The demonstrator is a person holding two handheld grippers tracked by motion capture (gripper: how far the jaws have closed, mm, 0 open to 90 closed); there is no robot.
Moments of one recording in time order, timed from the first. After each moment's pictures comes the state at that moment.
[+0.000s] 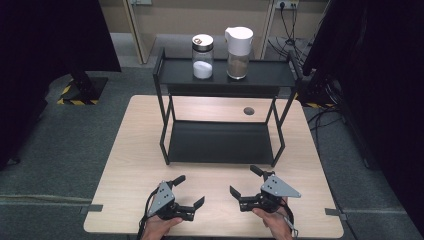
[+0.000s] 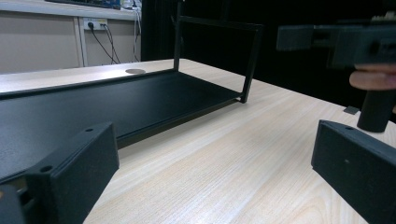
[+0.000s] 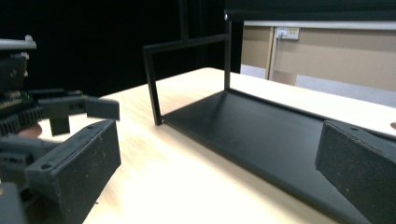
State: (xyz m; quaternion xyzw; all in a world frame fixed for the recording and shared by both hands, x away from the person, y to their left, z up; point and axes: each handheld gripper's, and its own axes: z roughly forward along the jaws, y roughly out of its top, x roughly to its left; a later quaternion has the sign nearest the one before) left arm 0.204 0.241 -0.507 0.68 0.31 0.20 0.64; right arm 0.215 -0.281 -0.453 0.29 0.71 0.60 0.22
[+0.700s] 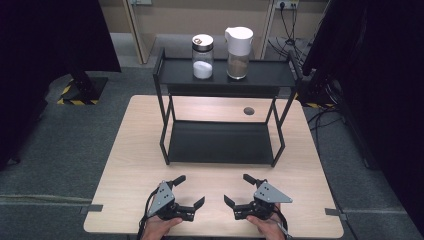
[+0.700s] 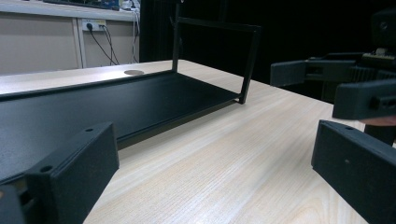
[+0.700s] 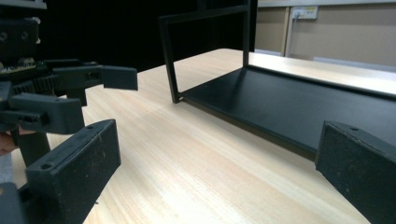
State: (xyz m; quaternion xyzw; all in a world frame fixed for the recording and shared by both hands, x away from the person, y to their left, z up) left arm 0.204 0.241 -0.506 0.68 0.31 0.20 0.64; right arm 0.214 -0.271 -0.472 0.30 0.72 0.60 0.19
